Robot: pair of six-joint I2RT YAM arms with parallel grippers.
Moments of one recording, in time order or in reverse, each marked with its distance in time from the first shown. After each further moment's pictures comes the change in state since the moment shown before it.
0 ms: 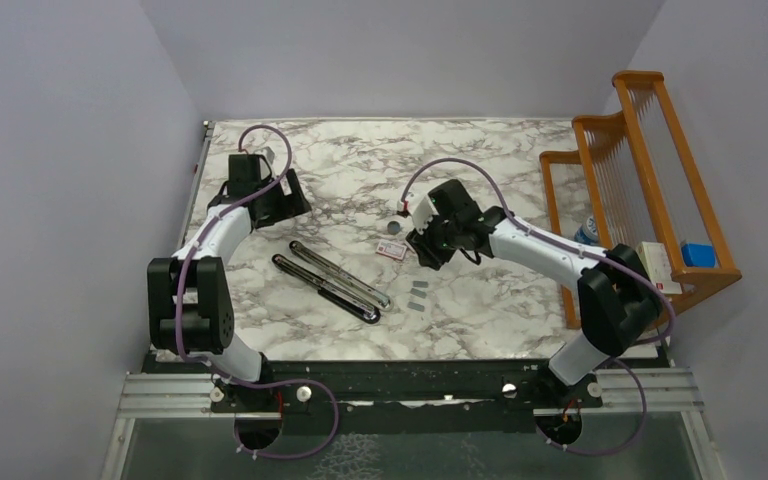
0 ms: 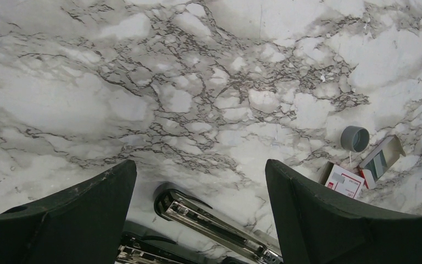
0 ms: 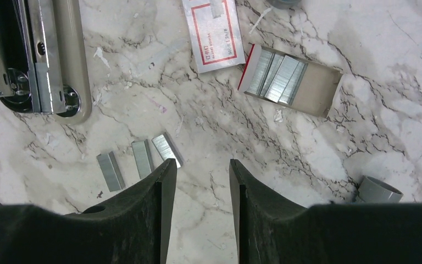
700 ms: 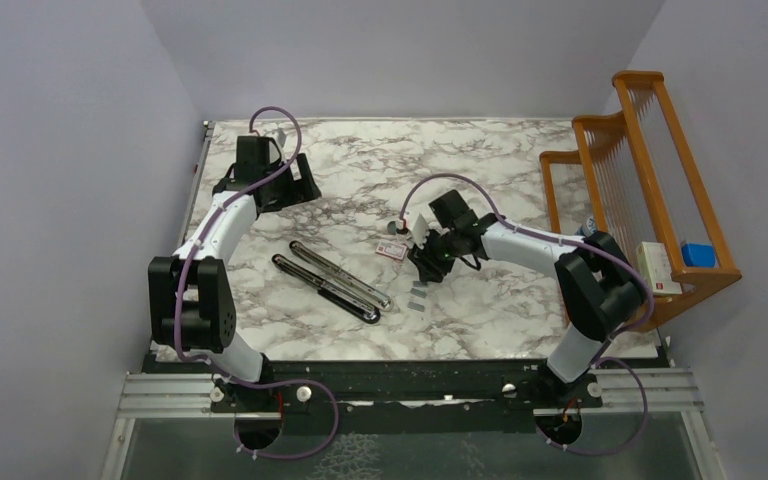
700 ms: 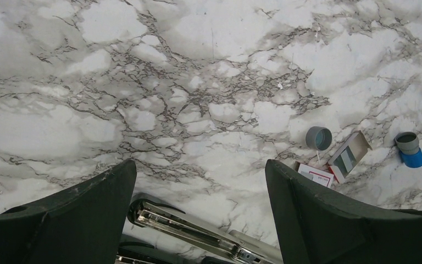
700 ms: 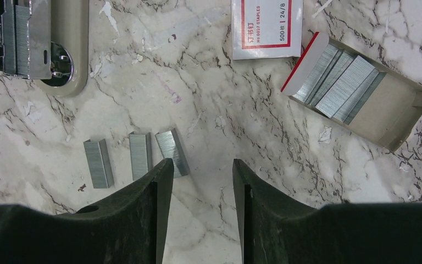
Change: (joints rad) left arm -0.069 0.019 0.145 -0.084 0.005 0.005; right arm -0.047 0.101 -0.076 0.064 -0.192 -0.178
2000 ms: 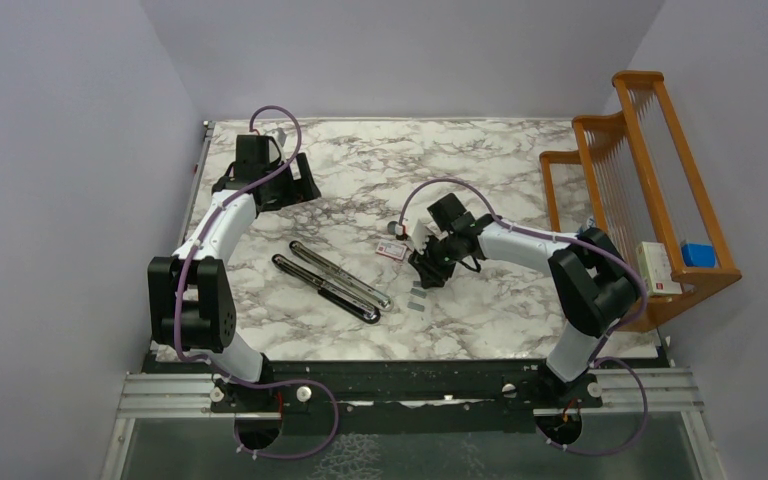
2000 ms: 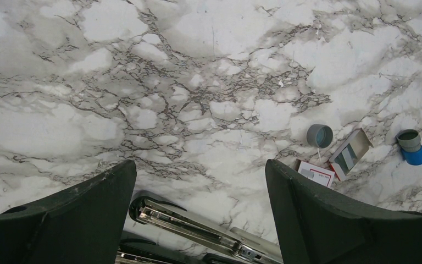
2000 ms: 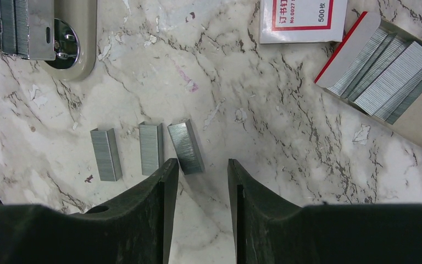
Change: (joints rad) left arm 0.000 0.001 0.017 -0.030 0.001 0.016; right arm 0.001 0.035 0.000 -0.039 -0.038 -0.019
